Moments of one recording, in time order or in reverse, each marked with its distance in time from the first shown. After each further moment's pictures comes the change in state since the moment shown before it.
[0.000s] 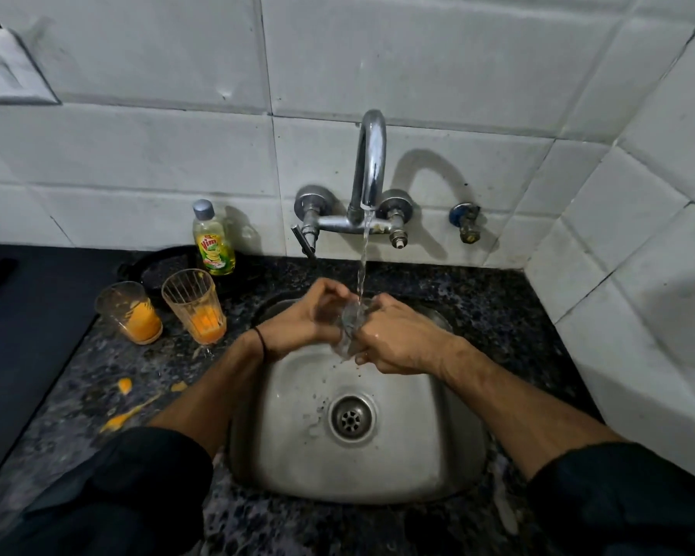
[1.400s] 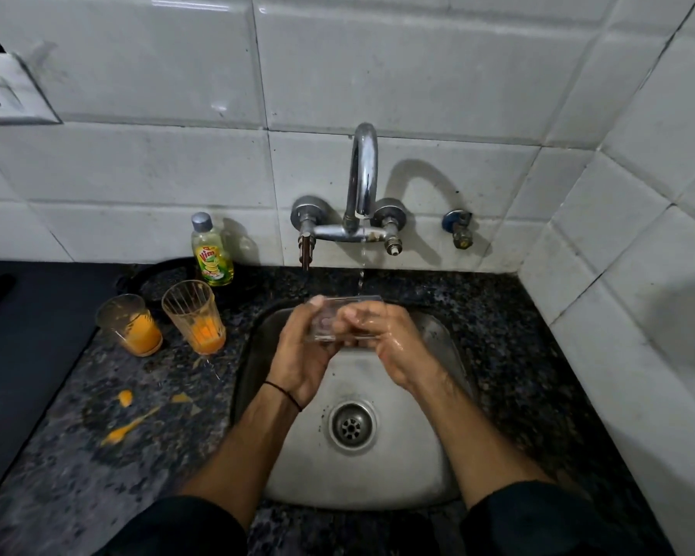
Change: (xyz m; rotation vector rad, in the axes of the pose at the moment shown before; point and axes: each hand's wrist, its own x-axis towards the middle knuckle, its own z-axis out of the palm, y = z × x) left_hand -0.014 -0.006 0.049 -0.850 0.380 0.086; right_hand 0.007 -0.028 0.016 1.866 0.587 0.472
